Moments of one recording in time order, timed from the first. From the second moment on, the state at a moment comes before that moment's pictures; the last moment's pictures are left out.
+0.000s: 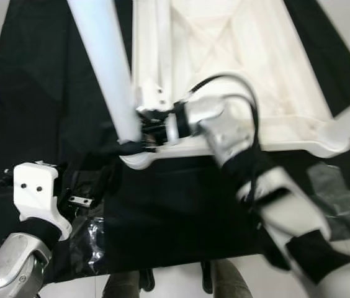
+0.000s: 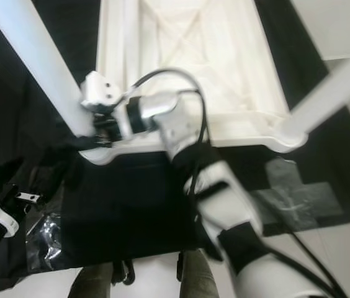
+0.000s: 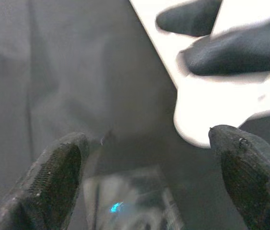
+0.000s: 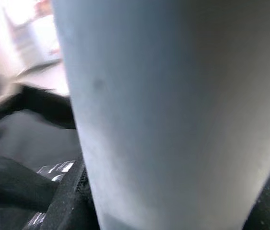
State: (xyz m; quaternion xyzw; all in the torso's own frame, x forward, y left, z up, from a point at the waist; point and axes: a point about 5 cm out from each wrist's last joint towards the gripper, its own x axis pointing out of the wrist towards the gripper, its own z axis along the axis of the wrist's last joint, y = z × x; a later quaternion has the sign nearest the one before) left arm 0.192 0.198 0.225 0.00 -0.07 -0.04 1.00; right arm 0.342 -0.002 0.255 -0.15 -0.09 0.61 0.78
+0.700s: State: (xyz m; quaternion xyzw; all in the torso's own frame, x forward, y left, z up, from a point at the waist) left arm 0.214 0.259 0.317 0.11 -0.23 -0.03 0.97; right arm 0.282 0.003 0.212 -0.14 -0.08 0.41 0.90
